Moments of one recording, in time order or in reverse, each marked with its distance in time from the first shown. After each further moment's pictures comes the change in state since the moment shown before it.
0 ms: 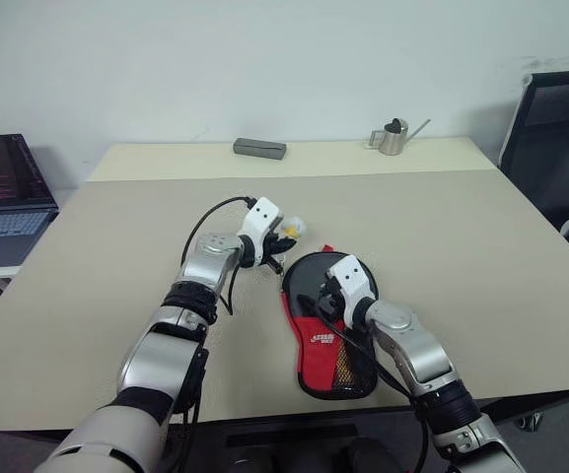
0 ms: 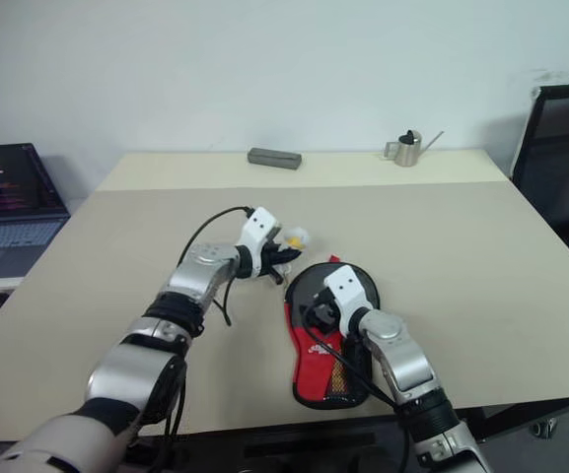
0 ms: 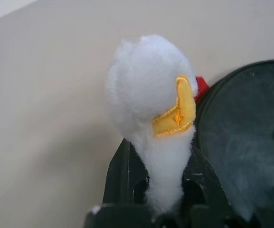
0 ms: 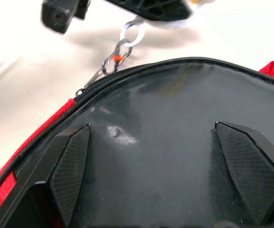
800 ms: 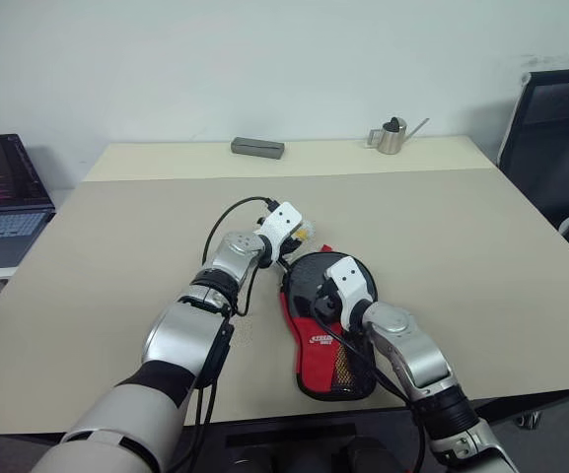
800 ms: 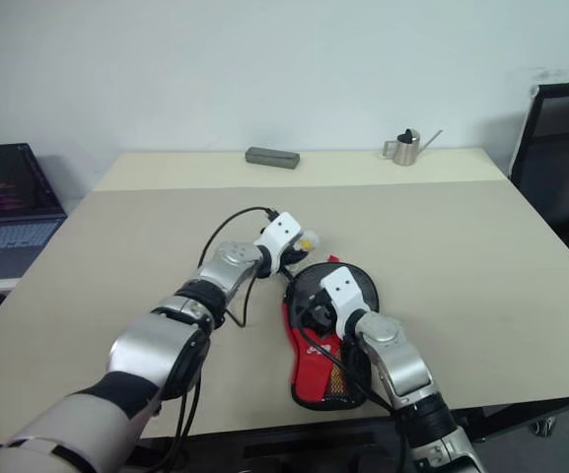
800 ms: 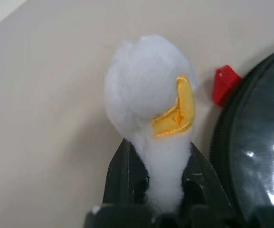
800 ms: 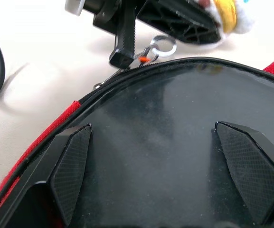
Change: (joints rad) left arm -0.175 -0.097 -0.027 0.399 0.185 -0.226 0.201; right arm 0.027 0.029 0.005 -0.051 -0.012 0.039 -0.007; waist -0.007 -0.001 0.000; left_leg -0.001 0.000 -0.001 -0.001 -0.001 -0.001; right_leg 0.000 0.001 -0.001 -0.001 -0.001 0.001
